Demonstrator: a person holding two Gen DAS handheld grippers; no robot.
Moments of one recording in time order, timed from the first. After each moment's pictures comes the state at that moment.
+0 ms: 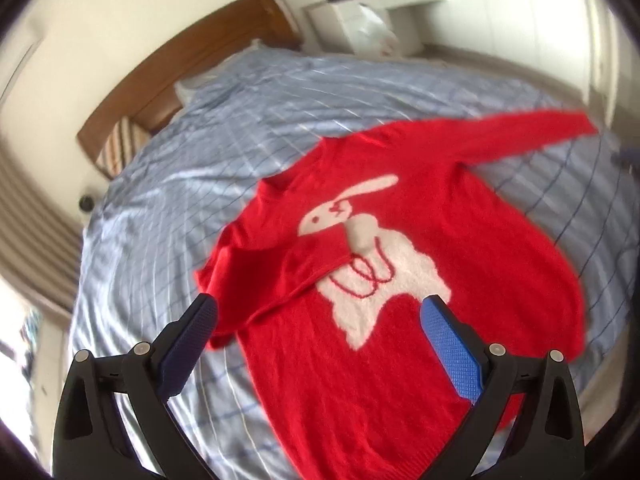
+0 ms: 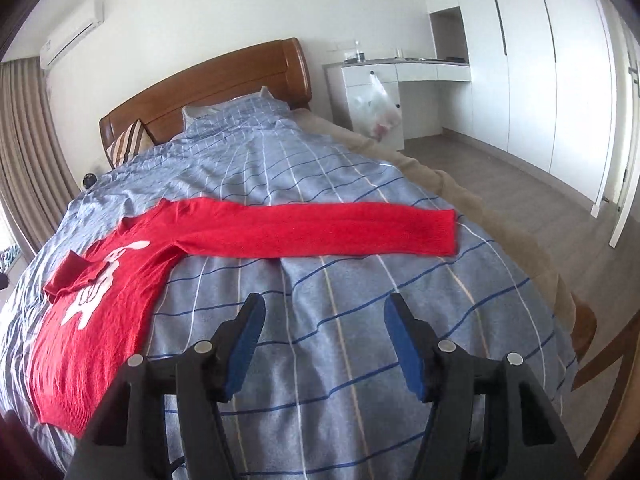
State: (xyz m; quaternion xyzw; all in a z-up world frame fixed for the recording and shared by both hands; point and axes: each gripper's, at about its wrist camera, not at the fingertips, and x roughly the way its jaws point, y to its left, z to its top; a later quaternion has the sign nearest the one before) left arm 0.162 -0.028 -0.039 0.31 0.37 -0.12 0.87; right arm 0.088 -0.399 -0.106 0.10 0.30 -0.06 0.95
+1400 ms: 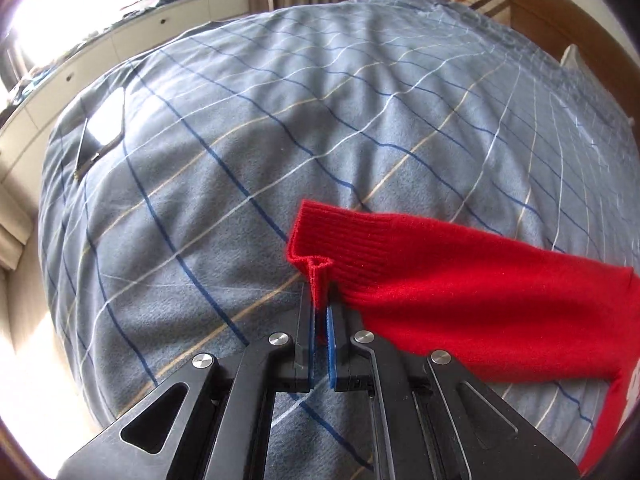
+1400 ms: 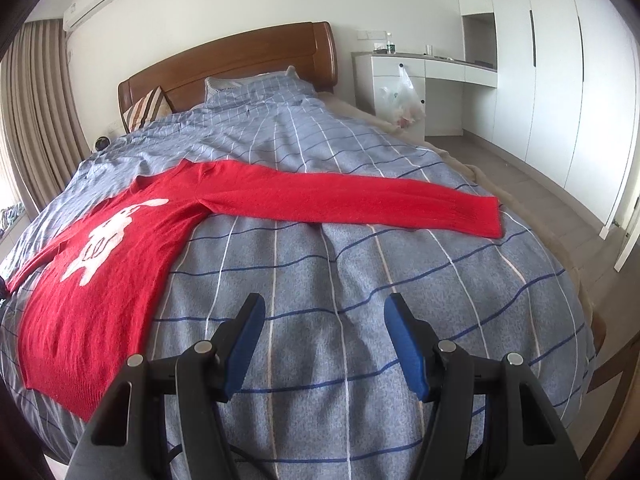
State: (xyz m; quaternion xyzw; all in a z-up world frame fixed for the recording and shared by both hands) left arm 0.178 0.390 -0.150 -0.21 0.45 0.34 0.80; right arm 0.090 -0.359 -0.126 0.05 0.33 -0.04 0.94
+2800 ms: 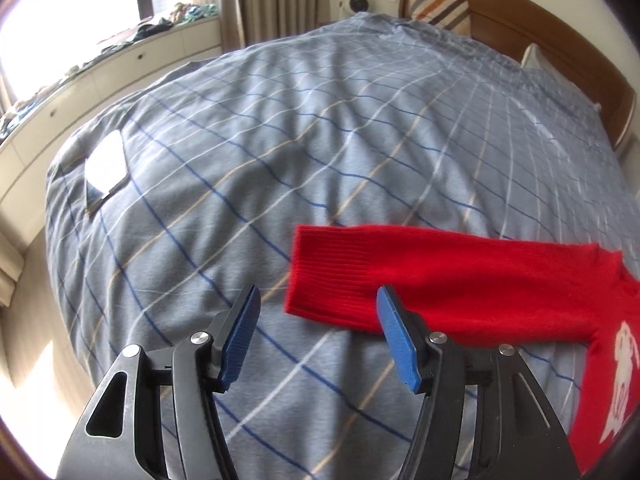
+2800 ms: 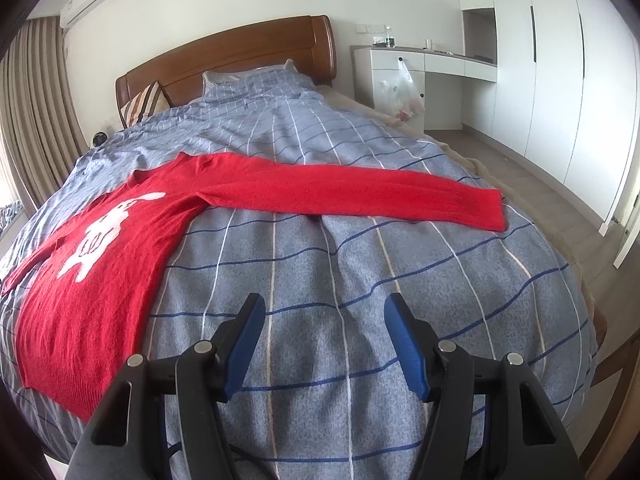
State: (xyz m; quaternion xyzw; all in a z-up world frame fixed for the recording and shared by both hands) left arm 0.156 0.365 -0.109 -0.17 0.42 0.29 0.84; right arm 0.093 -0.358 -0.128 0.05 0.34 -0.04 0.94
